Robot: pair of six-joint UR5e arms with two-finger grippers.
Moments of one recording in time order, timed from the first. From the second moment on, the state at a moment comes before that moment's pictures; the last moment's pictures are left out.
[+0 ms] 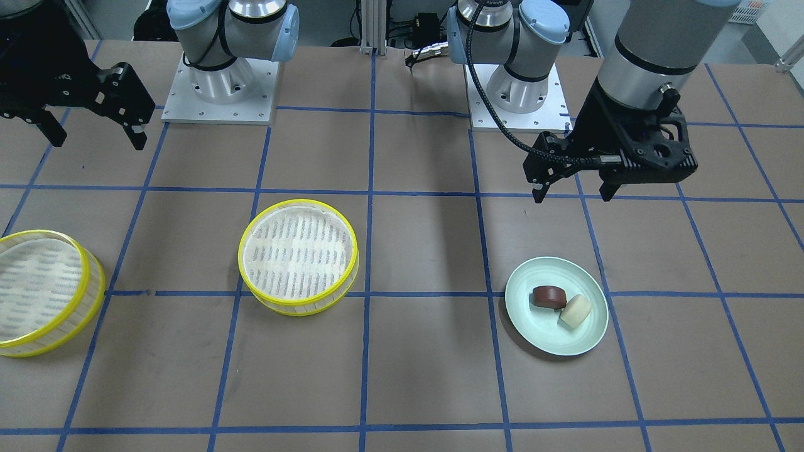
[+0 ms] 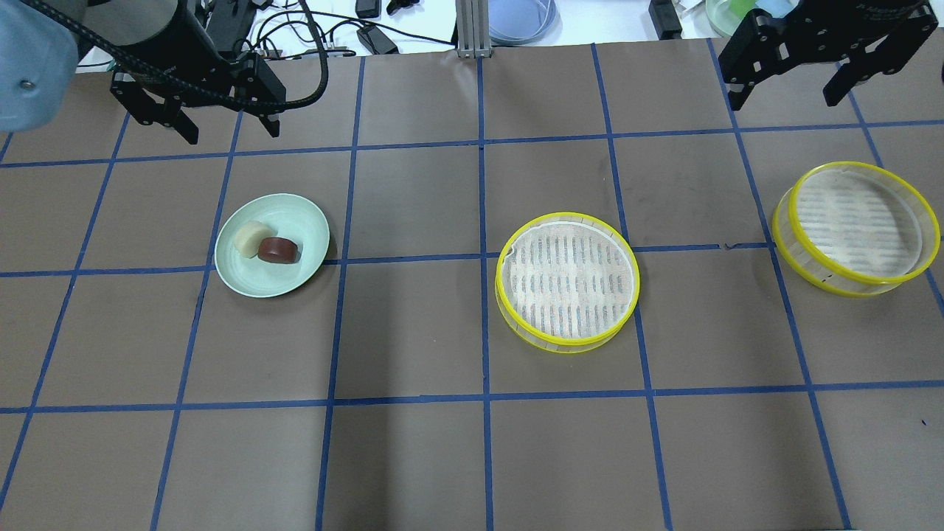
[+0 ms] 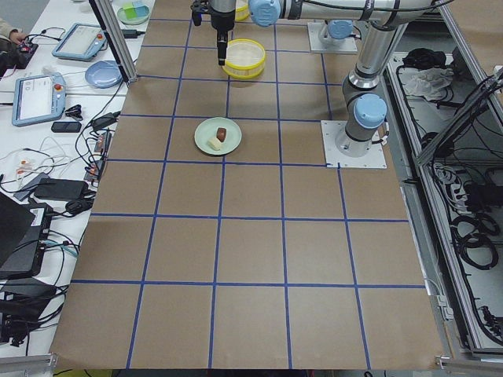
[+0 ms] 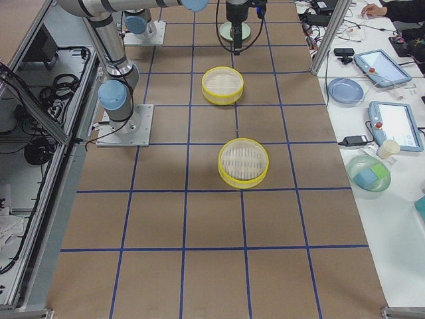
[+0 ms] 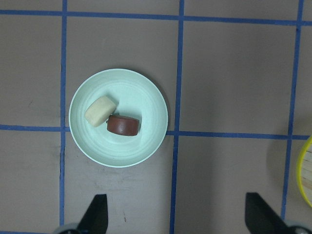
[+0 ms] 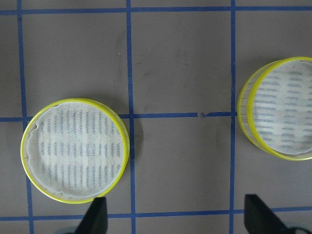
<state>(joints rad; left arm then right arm) -1.52 -1.64 -1.51 -1.49 1.58 -0.01 1.43 -1.57 1.43 -1.50 -1.59 -0.13</state>
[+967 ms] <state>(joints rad) -1.39 -1.91 -1.61 -1.16 1.59 0.06 0.89 -1.34 1.52 -1.77 -1.62 -0.91</state>
